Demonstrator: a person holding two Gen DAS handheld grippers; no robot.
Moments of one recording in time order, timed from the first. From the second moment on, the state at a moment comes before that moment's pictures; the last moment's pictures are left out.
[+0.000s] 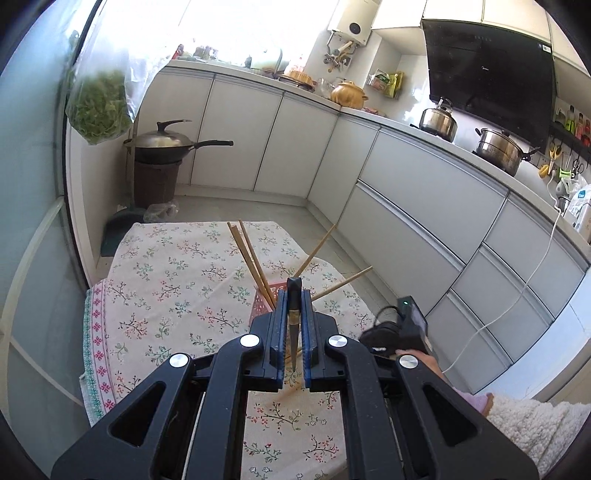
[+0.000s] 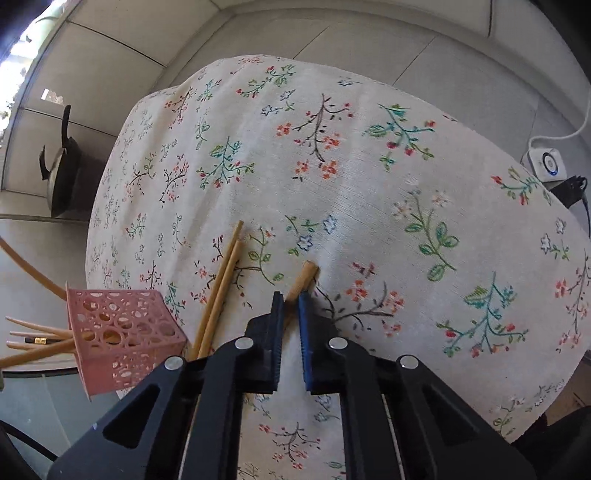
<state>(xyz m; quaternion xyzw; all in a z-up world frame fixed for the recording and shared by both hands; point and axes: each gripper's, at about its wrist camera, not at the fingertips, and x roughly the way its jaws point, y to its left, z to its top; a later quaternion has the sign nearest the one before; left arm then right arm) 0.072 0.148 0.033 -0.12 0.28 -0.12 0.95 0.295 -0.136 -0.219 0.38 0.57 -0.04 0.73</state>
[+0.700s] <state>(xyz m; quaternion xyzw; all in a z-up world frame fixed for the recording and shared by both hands) 0.072 0.152 0.033 -0.13 0.27 -0.12 0.95 0.300 -0.112 -0.209 0.33 0.57 -0.06 0.75</state>
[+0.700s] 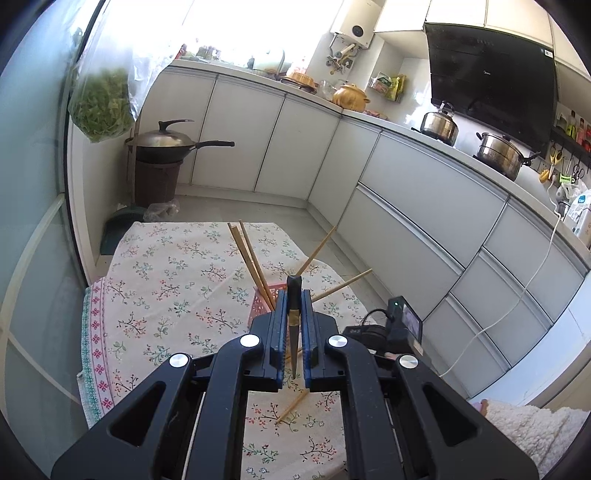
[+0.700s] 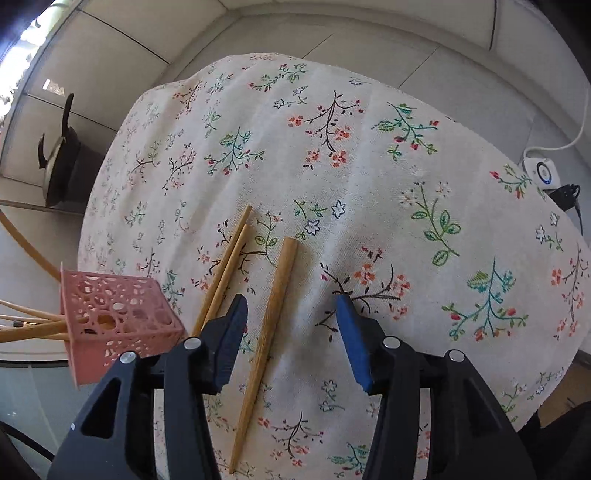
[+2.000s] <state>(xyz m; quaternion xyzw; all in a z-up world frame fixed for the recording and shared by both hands) 0.164 0.099 0.073 -0.10 0.22 -0.03 0.97 0.128 -0.157 0.009 0.25 0.28 0.12 0.92</state>
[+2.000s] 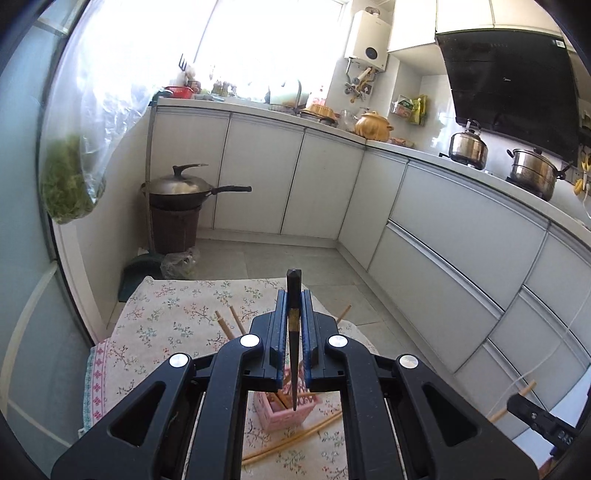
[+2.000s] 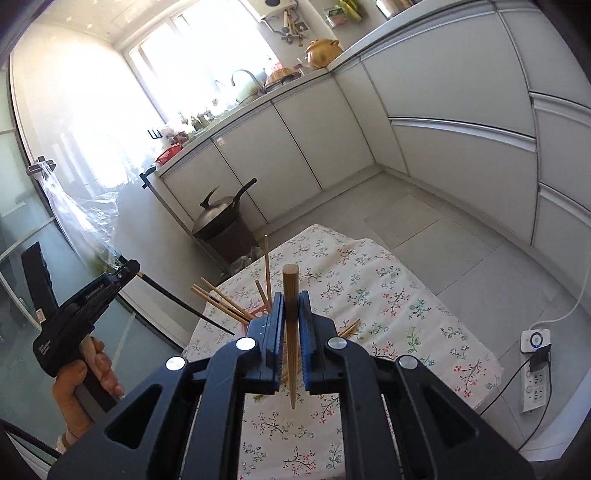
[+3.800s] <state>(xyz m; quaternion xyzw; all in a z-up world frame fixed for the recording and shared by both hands) 0.136 0.119 0.052 -0.10 0.24 0.01 0.97 0.215 -0.051 0.031 0.15 0.24 0.09 0.96</state>
